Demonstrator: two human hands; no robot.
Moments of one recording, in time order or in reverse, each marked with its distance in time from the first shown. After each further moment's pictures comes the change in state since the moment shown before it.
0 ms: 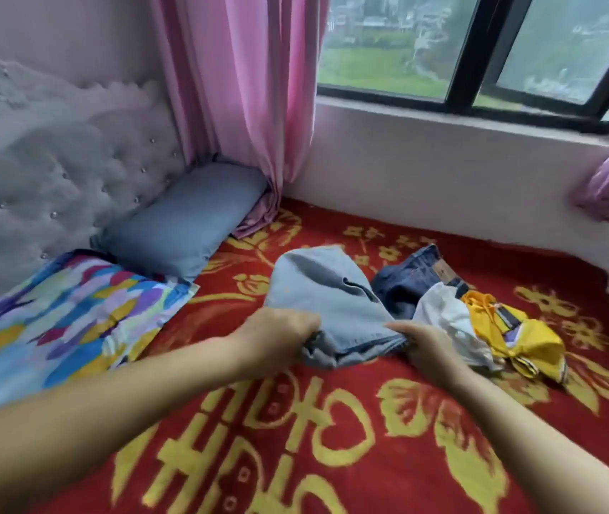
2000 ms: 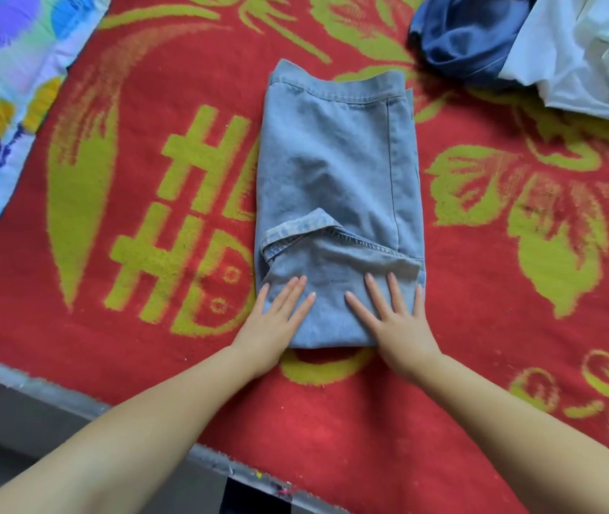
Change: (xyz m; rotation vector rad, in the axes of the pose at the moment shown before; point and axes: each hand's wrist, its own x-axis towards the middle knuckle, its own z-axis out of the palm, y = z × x) left_hand -0.181 0.062 0.422 0.005 -0.691 -0.164; right_hand -0.195 0.137 0.315 -0.634 -0.795 0.037
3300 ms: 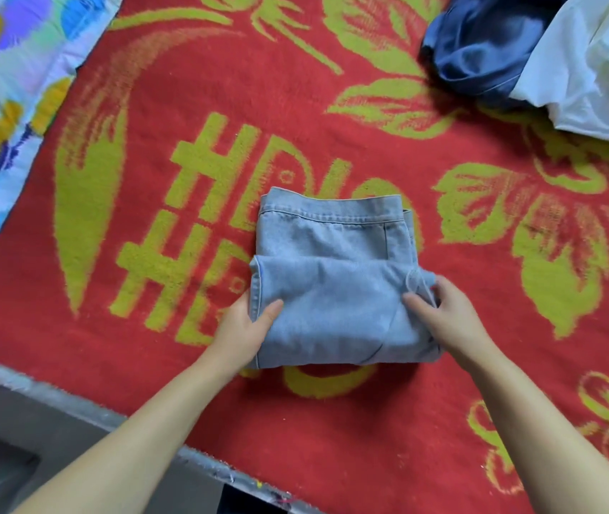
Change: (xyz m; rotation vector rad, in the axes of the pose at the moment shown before) left_hand -0.024 -0.026 -0.055 -1.411 0.396 -0.568; right_hand 0.005 0.053 -0.047 1.158 0.273 0.422
